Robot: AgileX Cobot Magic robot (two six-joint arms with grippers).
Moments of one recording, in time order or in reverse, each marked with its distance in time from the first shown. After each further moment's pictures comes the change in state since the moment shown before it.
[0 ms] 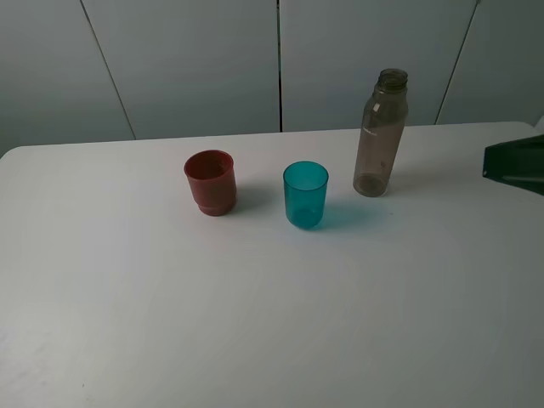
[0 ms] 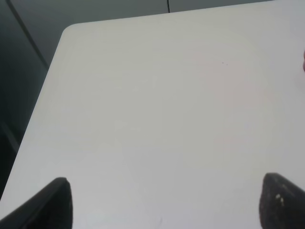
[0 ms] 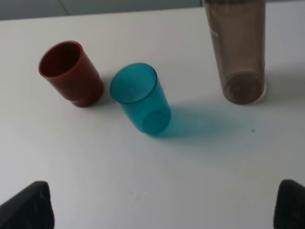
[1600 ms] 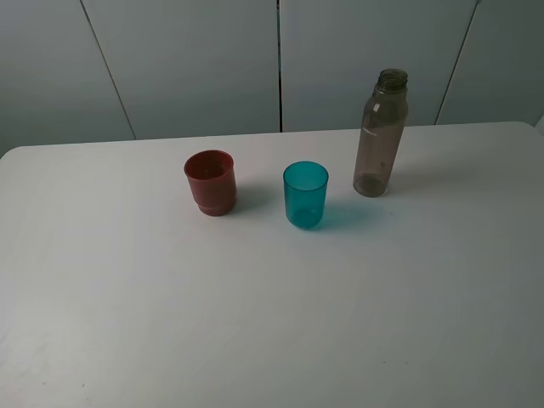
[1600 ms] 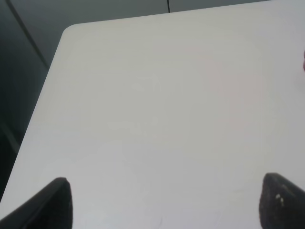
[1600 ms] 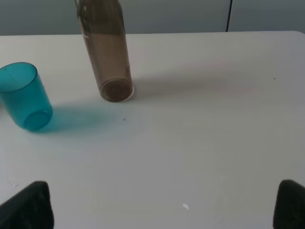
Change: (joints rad) left arm 0.000 0.000 0.000 0.000 0.000 0.002; right arm -0.285 -0.503 0.051 -0.204 0.358 -0.042
